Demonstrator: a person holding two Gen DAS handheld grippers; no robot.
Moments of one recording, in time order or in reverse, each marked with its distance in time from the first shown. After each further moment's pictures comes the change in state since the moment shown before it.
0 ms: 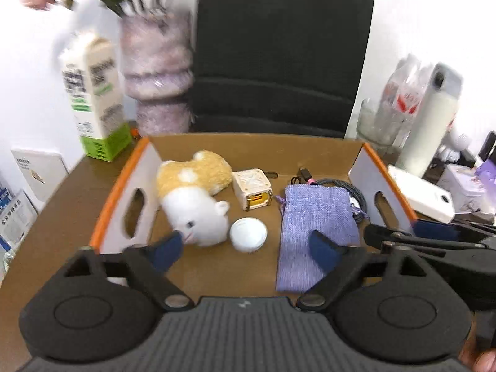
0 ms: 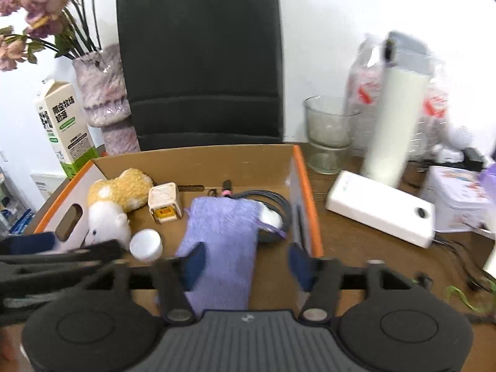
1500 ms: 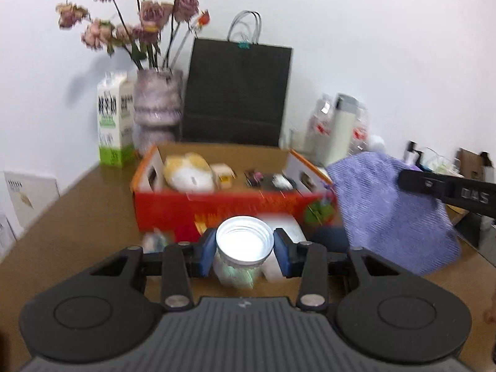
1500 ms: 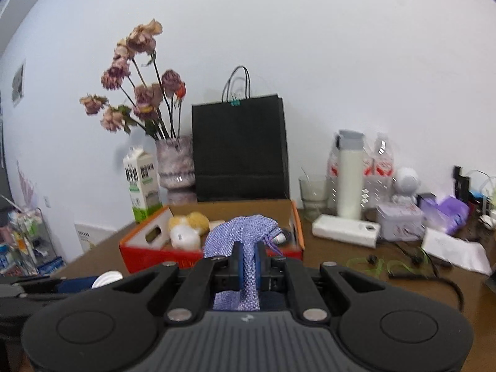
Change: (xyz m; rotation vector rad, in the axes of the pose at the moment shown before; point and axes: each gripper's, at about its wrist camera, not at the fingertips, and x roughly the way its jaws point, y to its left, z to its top) left arm -0.151 0.028 -0.137 0.050 -0.277 -0.165; right arm -0.204 -0.005 -0.138 -0.031 -0.419 0.112
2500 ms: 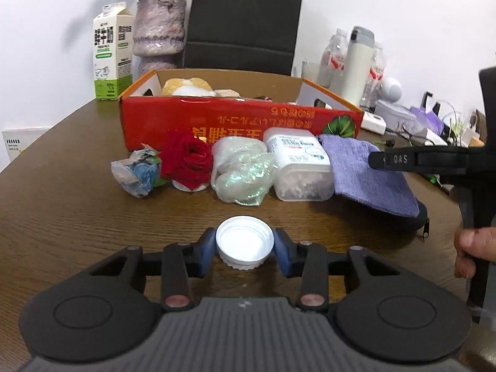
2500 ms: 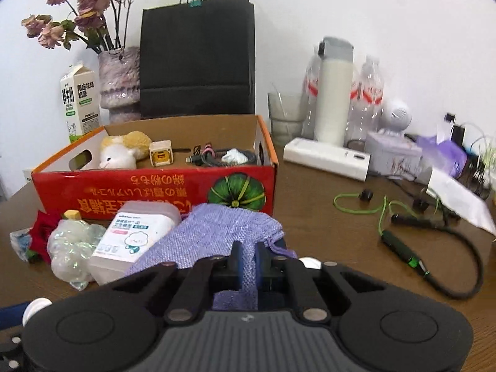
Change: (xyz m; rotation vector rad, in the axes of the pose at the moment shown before) left arm 0.041 -0.004 -0.074 -0.028 0.181 0.023; right arm 0.114 -0.017 -0.062 -0.024 0.238 -0.186
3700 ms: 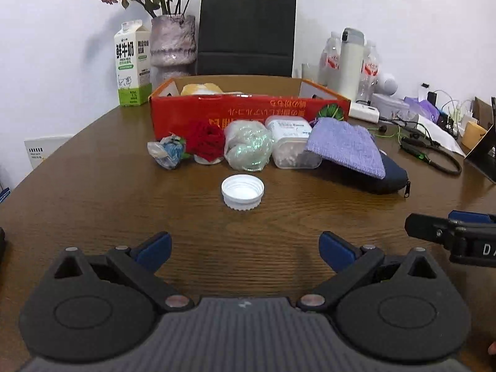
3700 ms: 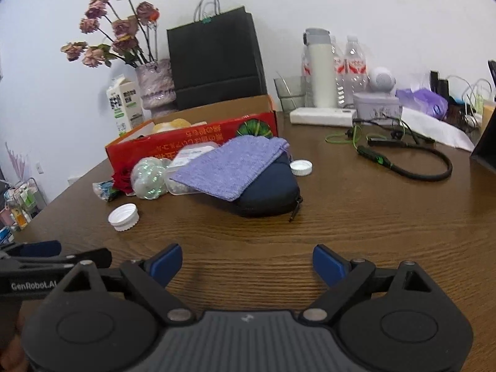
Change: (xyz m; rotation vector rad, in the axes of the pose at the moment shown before) left arm -0.059 -0.012 -0.040 0.048 -0.029 0.074; right arm -0.126 -0.024 -0.096 0.125 0.015 0.148
